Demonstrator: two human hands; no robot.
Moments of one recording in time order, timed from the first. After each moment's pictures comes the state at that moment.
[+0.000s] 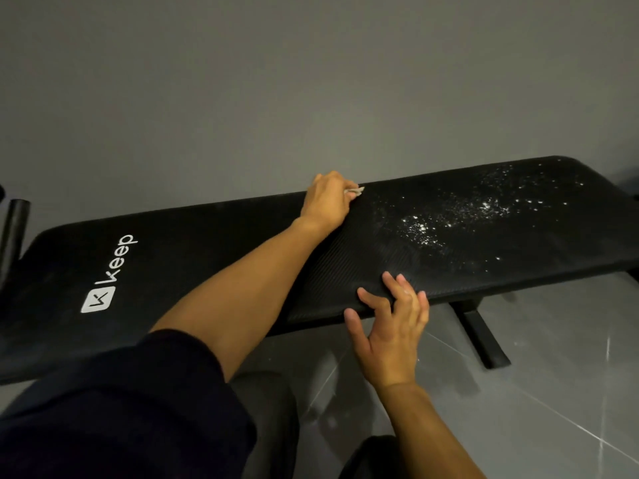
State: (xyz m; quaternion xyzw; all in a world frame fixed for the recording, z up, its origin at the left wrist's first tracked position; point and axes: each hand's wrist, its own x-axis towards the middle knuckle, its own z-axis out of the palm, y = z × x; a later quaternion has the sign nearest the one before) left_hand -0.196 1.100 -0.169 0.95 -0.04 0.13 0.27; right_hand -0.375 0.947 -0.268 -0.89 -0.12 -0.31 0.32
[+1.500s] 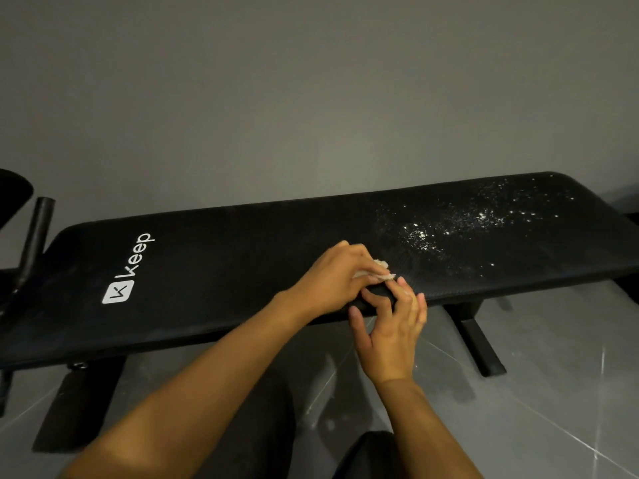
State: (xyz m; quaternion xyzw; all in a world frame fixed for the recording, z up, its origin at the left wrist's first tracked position) left_hand -0.328 1.087 -0.177 0.92 -0.23 0.06 0.30; right_hand -0.375 0.947 -0.269 -0.89 -0.12 -0.31 0.30
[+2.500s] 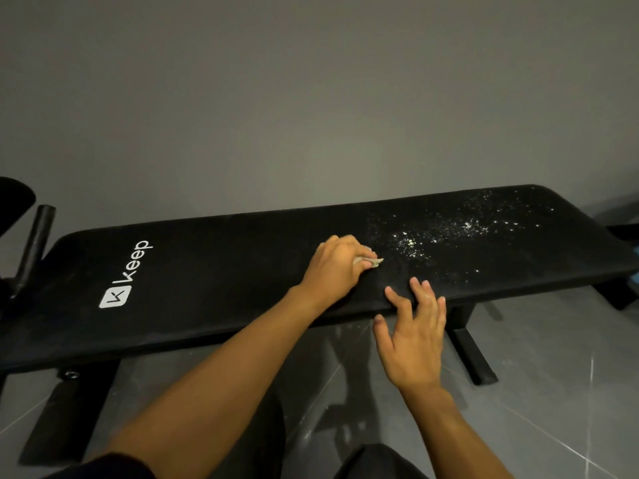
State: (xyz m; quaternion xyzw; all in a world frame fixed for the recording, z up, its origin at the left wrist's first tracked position) left_hand -0.315 1.067 -0.173 0.94 -0.13 0.13 0.30; right_hand -0.375 0.898 -0.255 -0.93 -0.10 -0.27 0.24
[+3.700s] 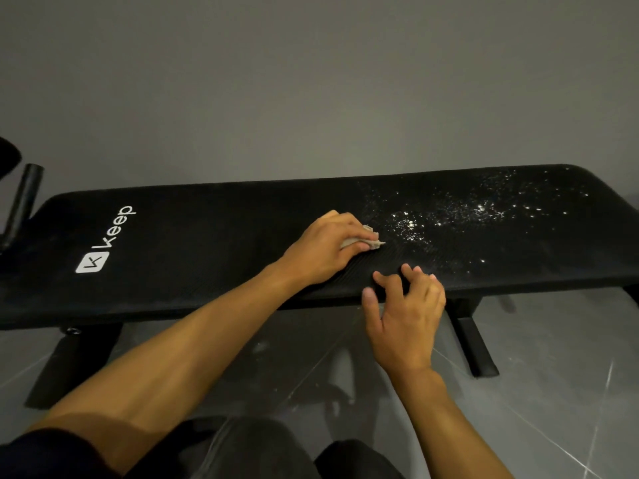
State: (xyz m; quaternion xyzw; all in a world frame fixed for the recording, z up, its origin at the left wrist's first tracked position) left_hand -0.298 1.068 -0.183 0.94 -0.16 0.10 0.30; right_hand -0.351 0.889 -0.249 -0.91 -0.13 -0.31 0.24
